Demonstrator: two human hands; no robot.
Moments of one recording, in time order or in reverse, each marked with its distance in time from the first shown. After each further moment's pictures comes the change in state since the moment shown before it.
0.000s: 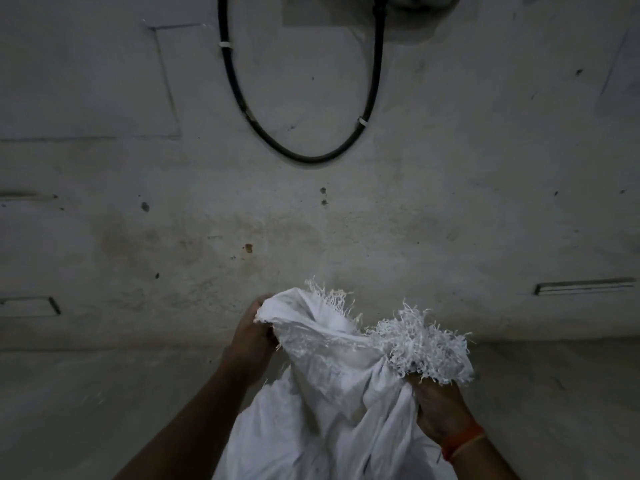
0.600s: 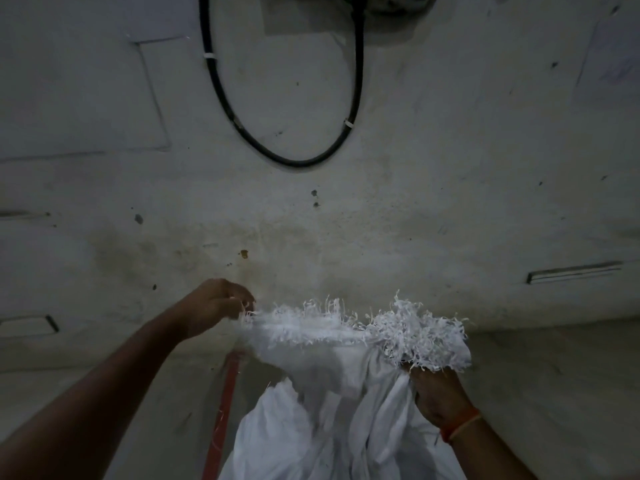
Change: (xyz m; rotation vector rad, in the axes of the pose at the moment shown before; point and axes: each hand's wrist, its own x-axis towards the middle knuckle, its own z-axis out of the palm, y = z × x) left_hand 0.053 0.086 -0.100 0.357 -0.530 -0.040; right_hand 0.000 -0.014 -0.010 -1.300 0.037 -0.773
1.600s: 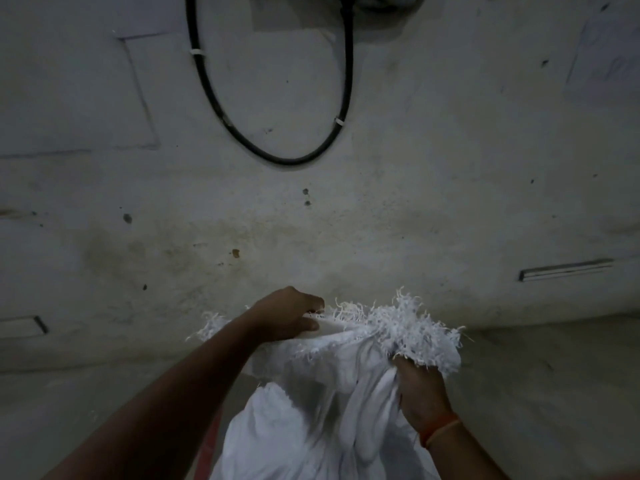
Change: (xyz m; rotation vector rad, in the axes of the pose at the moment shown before) left_hand 0.070 0.060 0.100 0.538 -0.202 0.209; right_hand 0.006 -0.021 -0.011 1.089 -0.141 1.166
